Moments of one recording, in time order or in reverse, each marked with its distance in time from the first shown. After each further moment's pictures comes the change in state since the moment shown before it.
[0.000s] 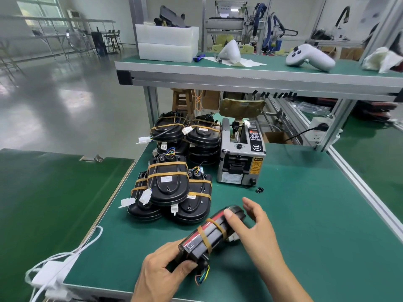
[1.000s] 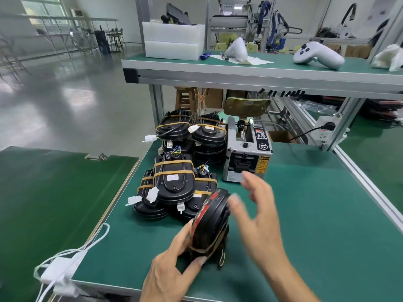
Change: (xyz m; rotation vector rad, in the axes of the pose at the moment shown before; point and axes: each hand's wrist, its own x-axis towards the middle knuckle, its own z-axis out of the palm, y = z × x) left_hand -0.013 -0.006 0.008 0.037 -0.076 -0.209; right_hand 0.001 -0.031 0.014 -0.003 0.137 -0.539
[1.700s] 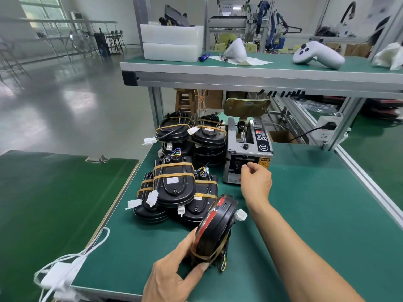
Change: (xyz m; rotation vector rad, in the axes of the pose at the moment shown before) left_hand 0.001 0.000 -0.003 0.005 -0.029 0.091; right_hand 0.112 0.060 0.036 -0.094 0.255 0.577
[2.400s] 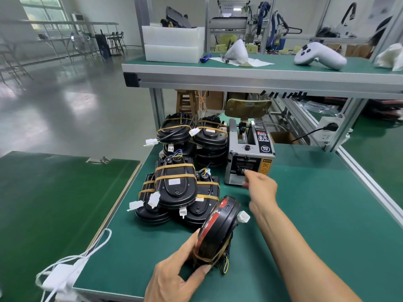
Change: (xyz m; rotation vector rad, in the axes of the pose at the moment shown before) left_hand 0.000 -0.003 0.000 0.011 -0.001 0.026; right_hand -0.002 0.007 -0.006 0.395 -0.037 0.246
